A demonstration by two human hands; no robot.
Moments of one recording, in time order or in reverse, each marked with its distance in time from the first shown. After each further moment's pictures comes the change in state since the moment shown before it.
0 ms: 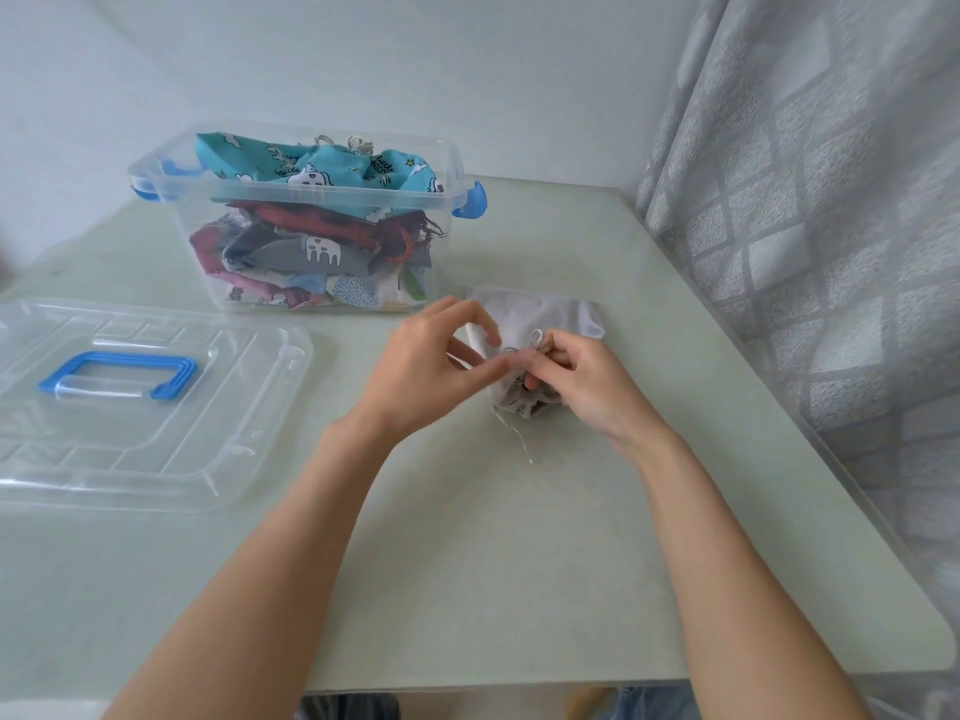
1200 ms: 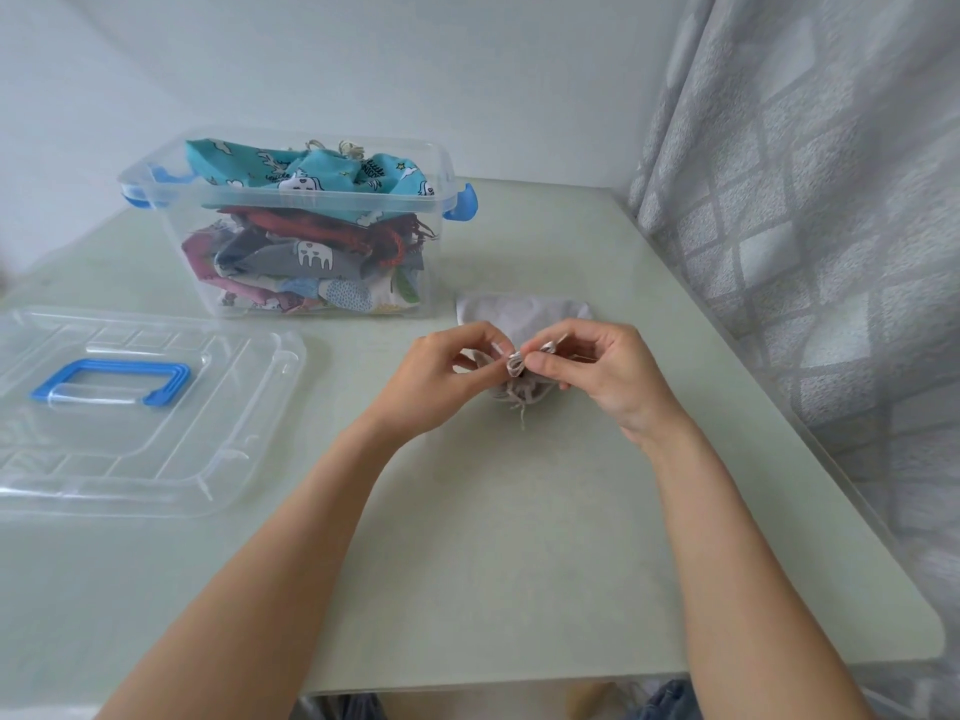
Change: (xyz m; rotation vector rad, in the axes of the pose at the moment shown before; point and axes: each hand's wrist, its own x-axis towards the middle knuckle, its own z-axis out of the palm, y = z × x) left_hand 0.000 0.003 0.012 -0.203 -0.147 -0.101; right_hand -0.006 -0.004 -0.020 0.093 0.014 -0.175
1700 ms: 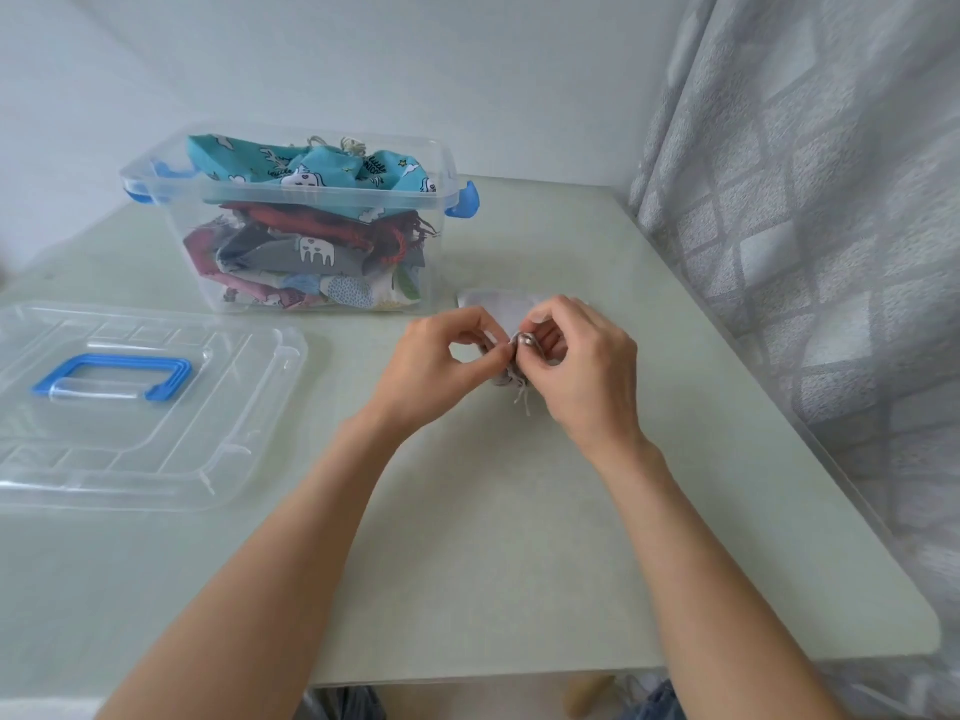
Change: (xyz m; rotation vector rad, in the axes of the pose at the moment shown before) left_hand 0.000 0.007 -0.003 0.118 0.129 0.085; right_hand 0.001 0.005 0.031 -0.754 0.455 -0.453
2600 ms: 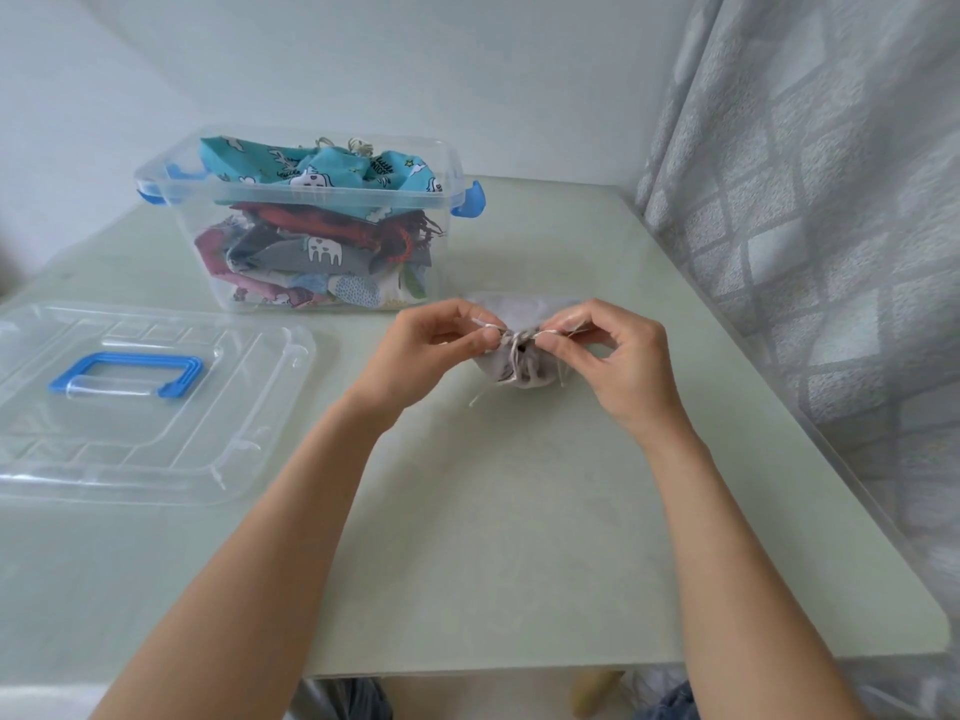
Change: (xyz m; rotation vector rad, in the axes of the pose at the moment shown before) left_hand 0.002 -0.007 -0.014 -0.414 -0.054 -0.179; right_hand 0.005 0.027 -0.015 0.477 -0.154 0.117
